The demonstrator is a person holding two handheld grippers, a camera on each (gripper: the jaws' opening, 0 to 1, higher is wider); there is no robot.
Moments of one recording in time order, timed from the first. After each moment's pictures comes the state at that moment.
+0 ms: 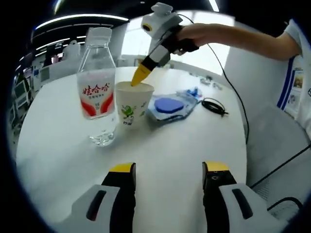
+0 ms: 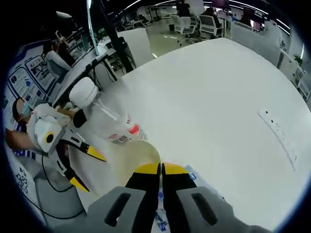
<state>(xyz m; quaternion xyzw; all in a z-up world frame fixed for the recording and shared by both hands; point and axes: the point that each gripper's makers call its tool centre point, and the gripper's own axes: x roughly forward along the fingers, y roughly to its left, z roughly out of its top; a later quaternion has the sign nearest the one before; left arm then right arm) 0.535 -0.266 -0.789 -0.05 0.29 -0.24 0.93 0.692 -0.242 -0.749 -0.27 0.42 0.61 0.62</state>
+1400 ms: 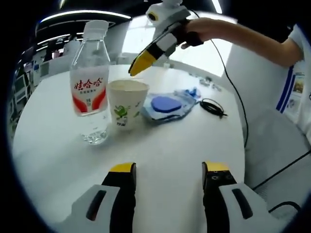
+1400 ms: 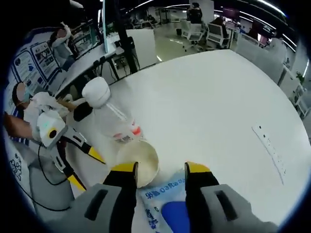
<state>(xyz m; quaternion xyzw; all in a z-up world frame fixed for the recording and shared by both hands) 0.541 -0.280 -0.791 -0.07 0.29 -0.24 0.92 0.701 -0.256 -0.708 -0.27 0.35 0.62 0.65</state>
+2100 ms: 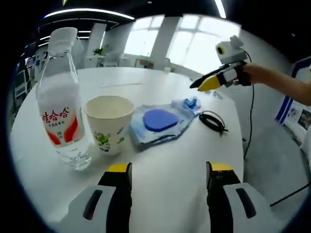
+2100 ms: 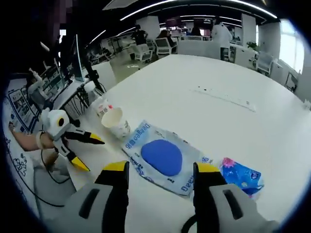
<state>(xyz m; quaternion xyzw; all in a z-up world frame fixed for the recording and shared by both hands) 0.582 -0.316 -0.770 -0.10 0.28 -0.23 0.92 0.703 -0.439 -0.710 -0.13 0.38 0.50 0.77</state>
